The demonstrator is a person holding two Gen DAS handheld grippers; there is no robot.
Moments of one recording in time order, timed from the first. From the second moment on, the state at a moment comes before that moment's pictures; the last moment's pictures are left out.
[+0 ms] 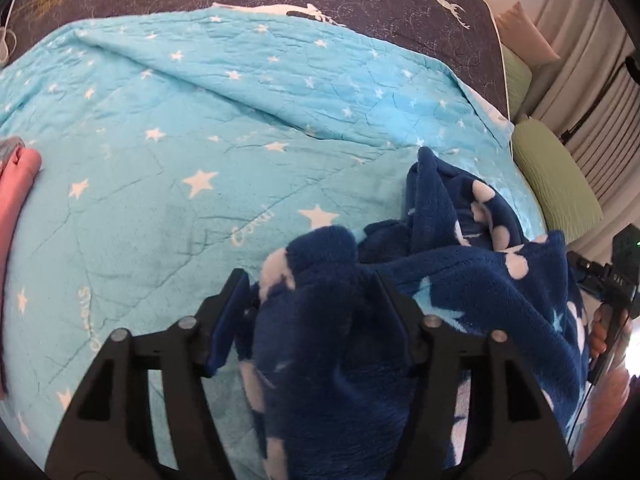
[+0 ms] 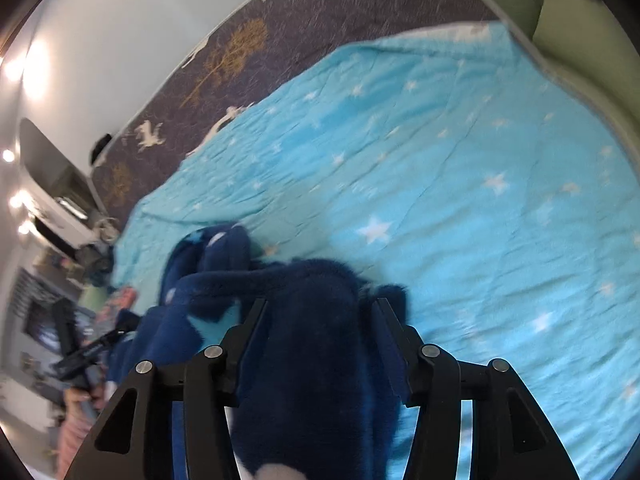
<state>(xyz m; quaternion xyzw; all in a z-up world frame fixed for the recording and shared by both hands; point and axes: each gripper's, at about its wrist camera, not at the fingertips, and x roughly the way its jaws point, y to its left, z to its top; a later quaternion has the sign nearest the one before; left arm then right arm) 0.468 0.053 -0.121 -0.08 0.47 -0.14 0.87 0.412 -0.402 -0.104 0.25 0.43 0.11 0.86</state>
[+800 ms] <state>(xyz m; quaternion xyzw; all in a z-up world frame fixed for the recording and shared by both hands) 0.498 0.061 -0.139 -0.11 0.45 -0.10 0.88 0.432 -0.427 -0.145 0.27 0.42 0.00 0.86</state>
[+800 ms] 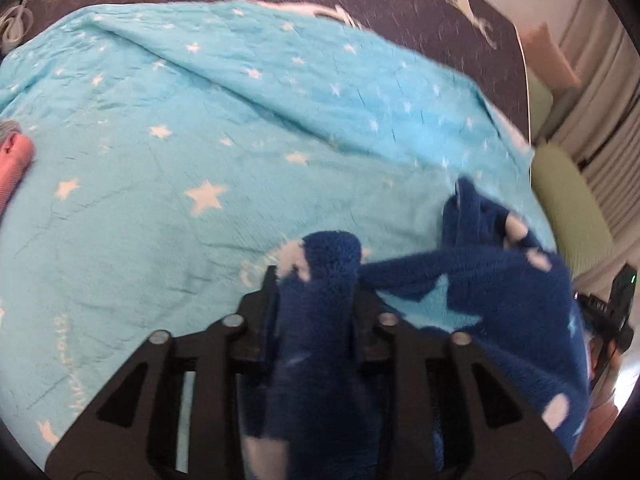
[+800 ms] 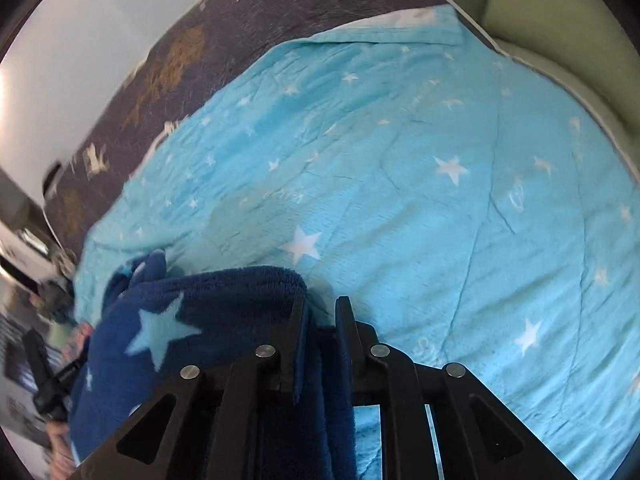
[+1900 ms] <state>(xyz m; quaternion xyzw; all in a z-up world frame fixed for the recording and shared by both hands) 0.271 0.078 -0.137 -0.31 0.46 -0.19 0.81 0.241 -0.386 -0.160 0.47 0.39 0.11 0.78</state>
